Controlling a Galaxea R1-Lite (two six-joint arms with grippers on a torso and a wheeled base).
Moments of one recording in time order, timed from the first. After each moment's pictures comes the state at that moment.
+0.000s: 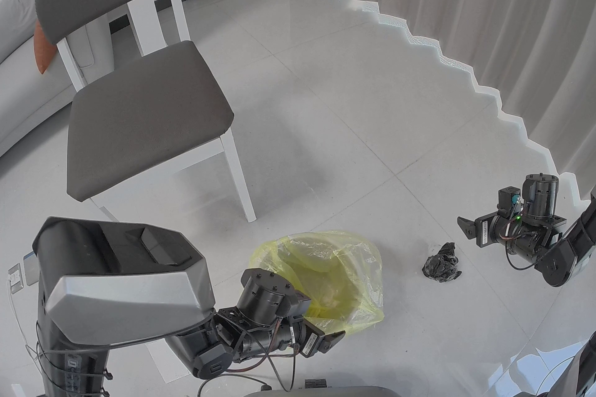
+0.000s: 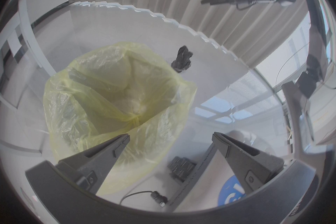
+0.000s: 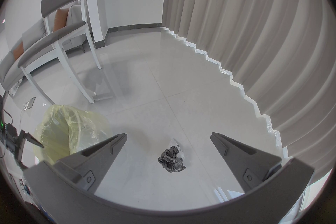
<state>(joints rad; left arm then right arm) -0.76 2.30 -0.66 -0.97 -0.12 -0.03 0.09 1.91 -0.50 -0.98 -0.10 -0.12</state>
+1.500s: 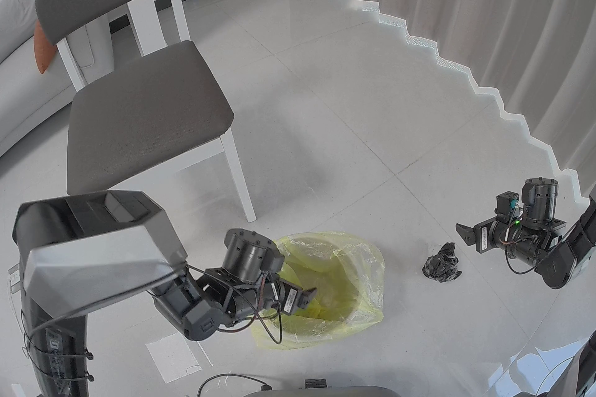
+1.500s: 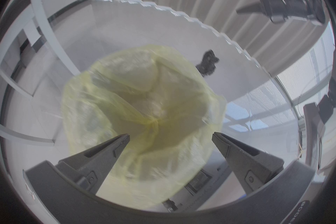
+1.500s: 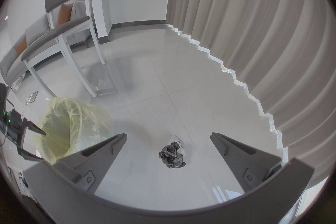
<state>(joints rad) -0.65 2.25 -0.81 -0.76 0.04 -0.05 0.09 1.92 -0.48 -0.98 -0.06 -0.15</state>
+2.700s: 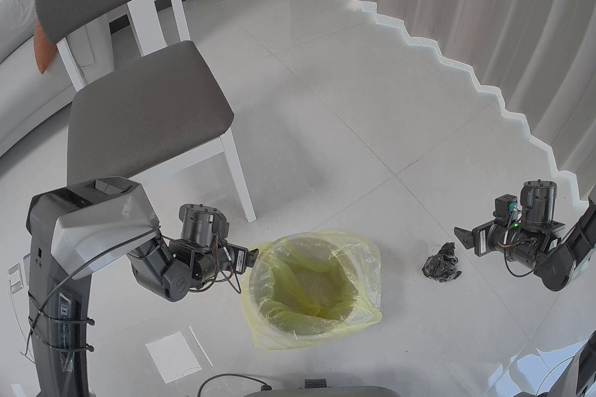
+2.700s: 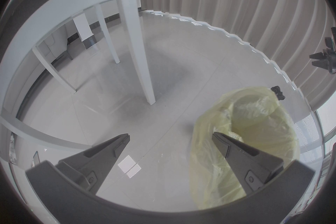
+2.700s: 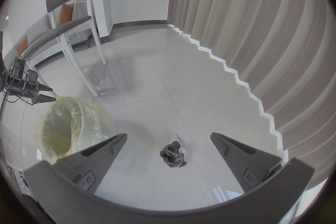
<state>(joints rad) -0.36 2.37 -0.95 -0.81 0.11 0.02 0.10 1.93 -0.47 -0.98 -0.06 -0.15</state>
